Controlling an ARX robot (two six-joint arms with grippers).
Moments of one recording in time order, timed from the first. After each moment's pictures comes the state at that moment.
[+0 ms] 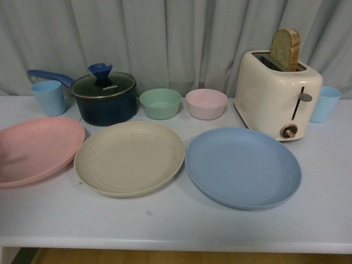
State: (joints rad) left arm 0.40 2.31 1.21 0.35 0.15 -0.06; right arm 0.00 0.00 0.01 0.00 0.00 0.00
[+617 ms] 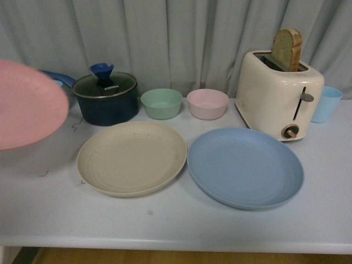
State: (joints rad) left arm 0.43 1.82 1.05 0.30 0.25 -0.01; right arm 0.00 0.00 0.01 0.00 0.00 0.00
